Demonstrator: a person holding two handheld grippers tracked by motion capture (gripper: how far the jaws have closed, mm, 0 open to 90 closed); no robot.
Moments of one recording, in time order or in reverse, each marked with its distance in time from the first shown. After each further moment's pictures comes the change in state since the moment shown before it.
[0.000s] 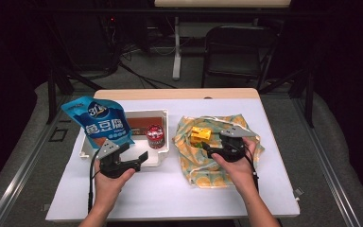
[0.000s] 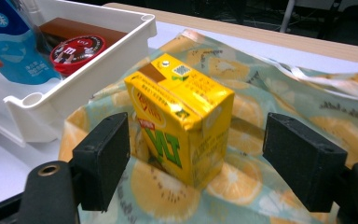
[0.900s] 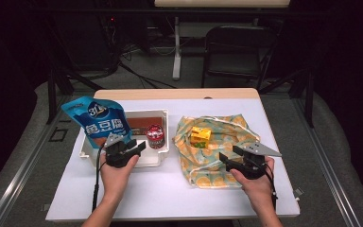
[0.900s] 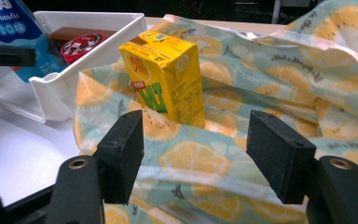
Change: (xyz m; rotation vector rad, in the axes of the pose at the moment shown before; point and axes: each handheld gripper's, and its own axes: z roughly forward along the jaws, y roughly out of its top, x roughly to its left) left arm 0.018 0.003 0.031 0.074 0.113 -0.103; right arm -0.014 -0.038 -0.056 -0.054 -0.007 0.084
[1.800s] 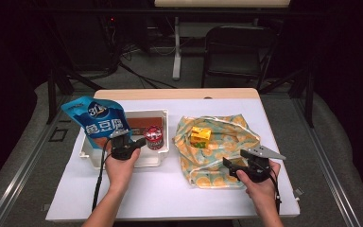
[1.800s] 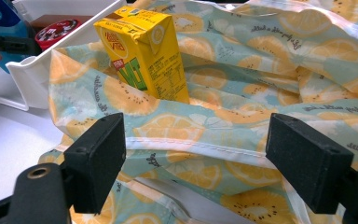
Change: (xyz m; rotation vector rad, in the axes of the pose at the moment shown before) left arm 0.008 0.009 0.034 0.087 -0.020 -0.086; right arm -0.012 -0.014 -0.005 0.035 -0.026 0.049
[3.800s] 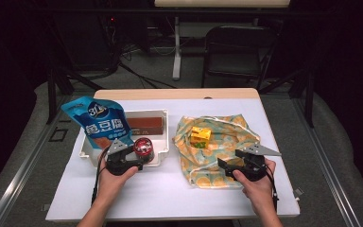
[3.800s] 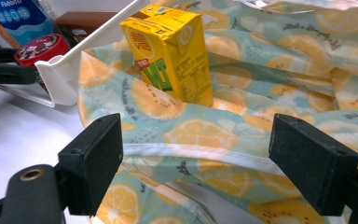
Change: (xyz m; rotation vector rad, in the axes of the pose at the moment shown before) left arm 0.006 -0.033 -0.029 -0.011 -0.085 0.230; right arm 0.007 0.006 0.005 0.032 0.069 0.003
